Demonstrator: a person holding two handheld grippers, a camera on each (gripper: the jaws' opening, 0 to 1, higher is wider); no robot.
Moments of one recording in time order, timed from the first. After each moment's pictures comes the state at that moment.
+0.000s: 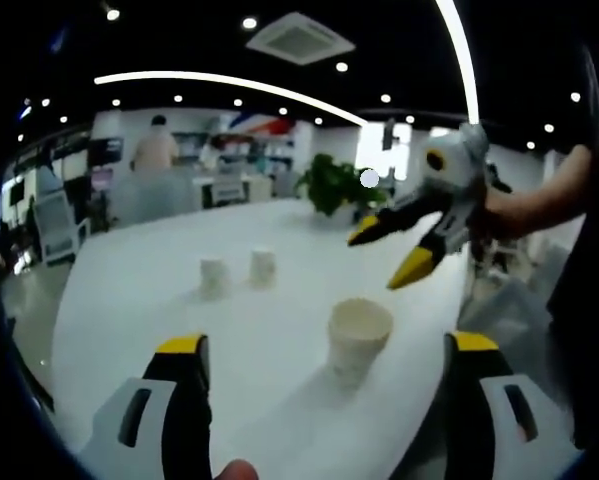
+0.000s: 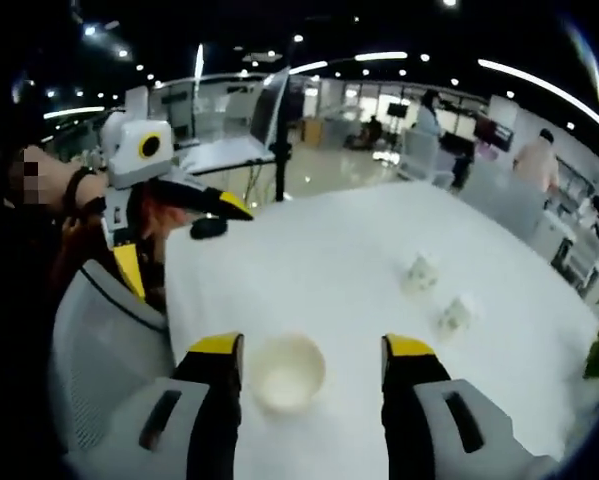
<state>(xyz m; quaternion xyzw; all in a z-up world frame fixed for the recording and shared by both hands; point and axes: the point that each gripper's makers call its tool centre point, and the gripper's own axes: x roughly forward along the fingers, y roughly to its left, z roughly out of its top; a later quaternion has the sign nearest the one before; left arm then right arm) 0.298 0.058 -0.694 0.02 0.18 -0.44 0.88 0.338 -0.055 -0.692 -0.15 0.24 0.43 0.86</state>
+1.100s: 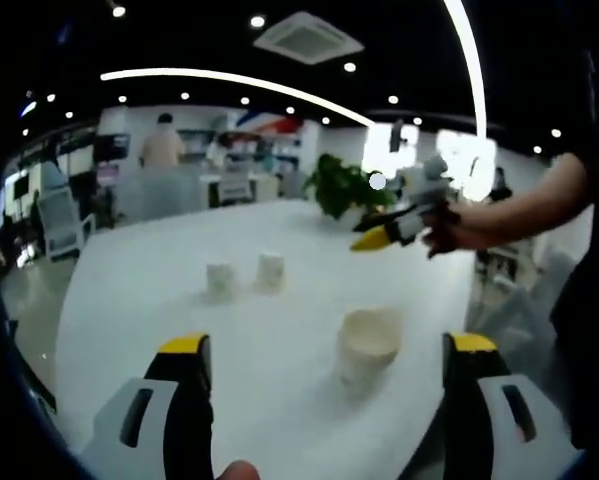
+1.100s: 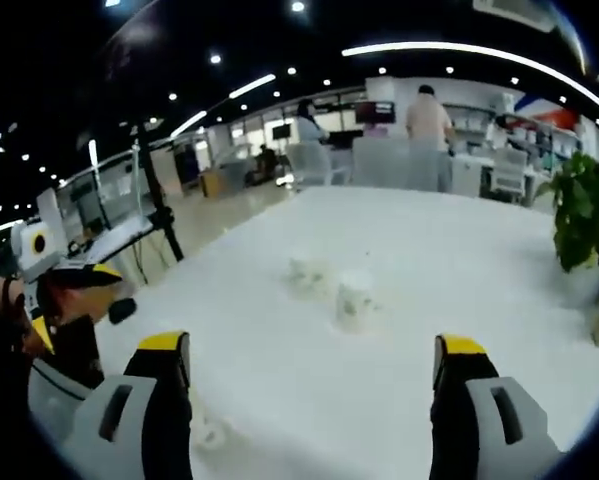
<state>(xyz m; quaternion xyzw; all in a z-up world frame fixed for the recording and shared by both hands) 0.311 0.057 -0.683 0.01 0.18 -0.42 0.89 0.439 -0.145 -0.707 0.00 0.24 0.28 0.93</state>
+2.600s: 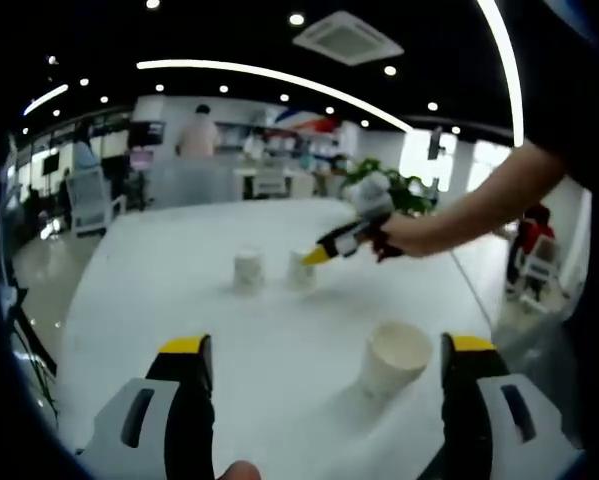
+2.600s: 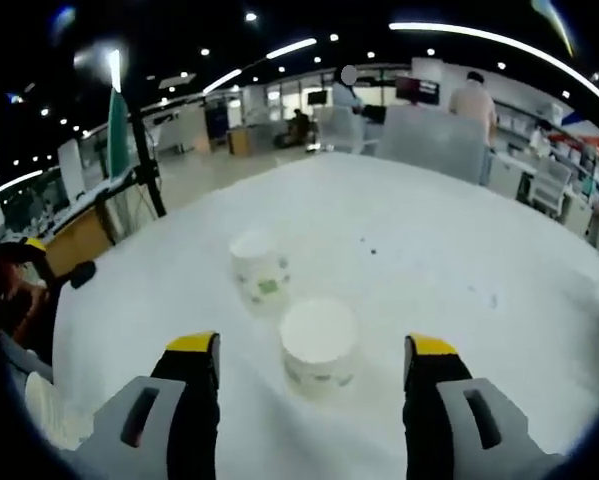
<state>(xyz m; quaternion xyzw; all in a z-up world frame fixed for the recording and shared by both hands) 0.331 0.063 -0.696 -0.01 0.20 -0.35 0.92 0.584 -0.118 -0.784 -0.07 0.29 0.34 0.89</state>
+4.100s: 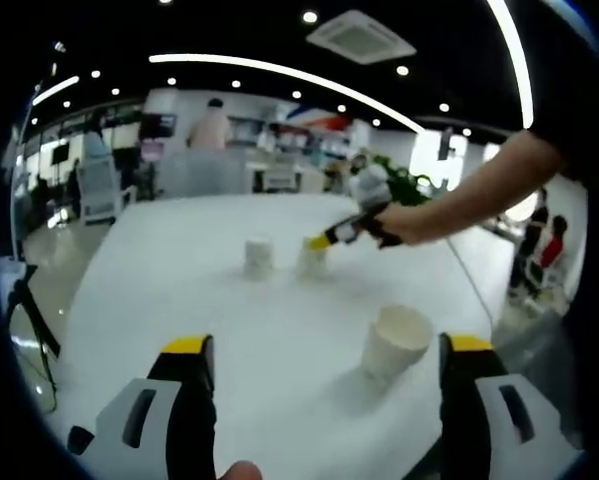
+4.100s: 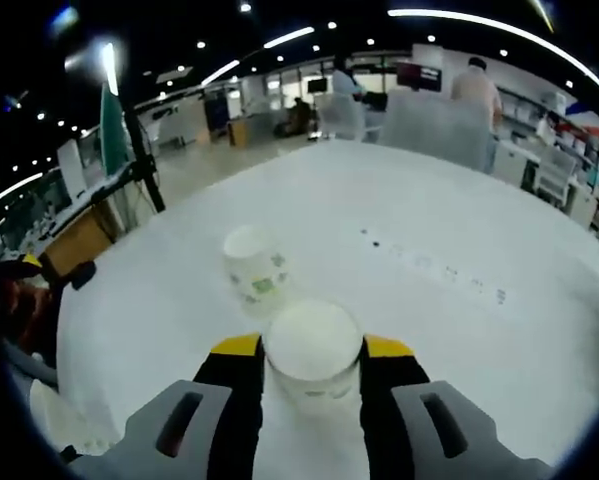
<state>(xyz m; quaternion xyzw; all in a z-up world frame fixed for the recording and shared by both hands) 0.319 0.077 -0.706 -0.02 0.21 -0.33 0.92 0.586 -0.113 -0.786 -0.07 0.31 0.35 0.88</state>
